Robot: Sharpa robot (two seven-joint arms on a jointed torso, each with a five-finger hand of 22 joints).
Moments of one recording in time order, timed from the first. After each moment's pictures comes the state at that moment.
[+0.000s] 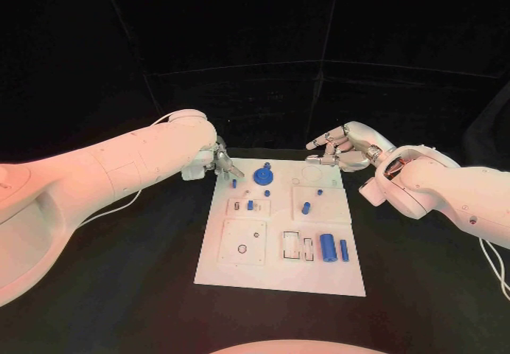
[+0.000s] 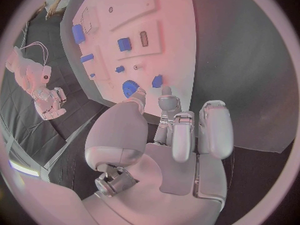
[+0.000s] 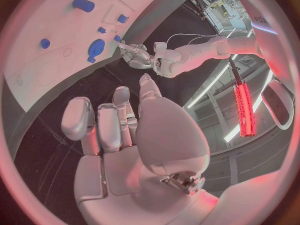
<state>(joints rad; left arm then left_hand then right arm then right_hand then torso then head) 1.37 -0.37 -0.09 0.86 -1.04 0.31 -0.57 1.05 -0.04 0.04 0.24 0.05 0.88 0.07 0.57 0.53 1.24 0.00 1.03 0.93 1.47 -0.08 1.57 1.31 0.07 1.46 0.03 1.36 1.28 1.24 -0.88 0.00 1.50 -0.89 -0.34 0.14 1.39 -0.02 -0.17 0.19 0.27 0.92 0.16 0.08 0.07 1.17 0.07 0.87 0.89 1.47 -0.01 1.30 1.17 0.09 1.29 0.10 1.34 1.16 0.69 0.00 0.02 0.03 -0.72</state>
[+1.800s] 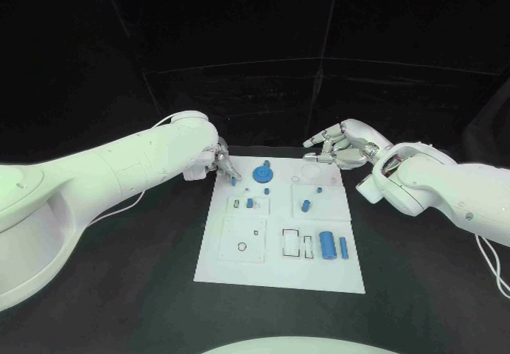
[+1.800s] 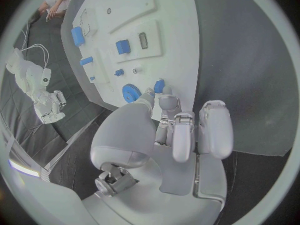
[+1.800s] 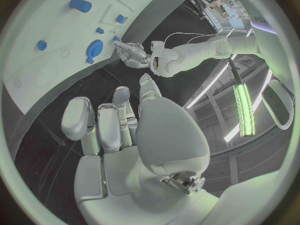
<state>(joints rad) 1.35 -0.34 -0.09 0.80 -1.05 0.34 -0.52 1.22 0.07 0.08 0.14 0.05 0.90 0.06 0.55 0.49 1.23 -0.01 1.03 0.91 1.47 -0.07 1.57 1.31 0.07 1.46 0.03 1.36 1.29 1.24 -0.87 0.00 1.50 -0.89 -0.33 0.14 1.39 -0.02 -0.17 0.19 0.27 0.92 0.16 0.08 0.07 1.17 0.07 0.87 0.89 1.47 -0.01 1.30 1.17 0.09 1.29 0.10 1.34 1.16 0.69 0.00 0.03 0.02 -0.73</state>
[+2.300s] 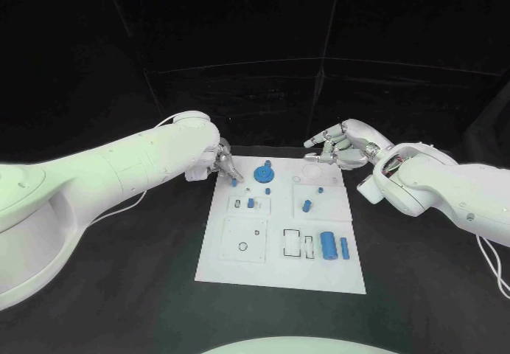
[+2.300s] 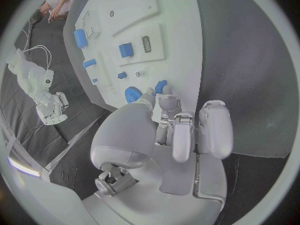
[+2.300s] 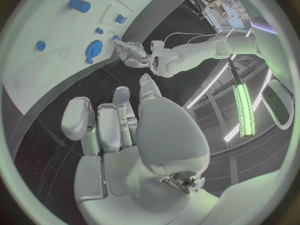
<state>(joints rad) 1.35 -0.34 -0.09 0.81 -1.05 0.36 -0.51 1.21 0.05 0.07 0.13 0.05 0.92 0.07 0.54 0.48 1.23 -0.01 1.03 0.92 1.47 -0.07 1.57 1.31 0.07 1.46 0.03 1.36 1.30 1.24 -0.87 0.00 1.50 -0.89 -0.33 0.14 1.39 -0.02 -0.17 0.19 0.27 0.92 0.16 0.08 0.07 1.17 0.07 0.87 0.89 1.47 -0.01 1.30 1.17 0.09 1.29 0.10 1.34 1.16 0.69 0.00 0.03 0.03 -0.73</state>
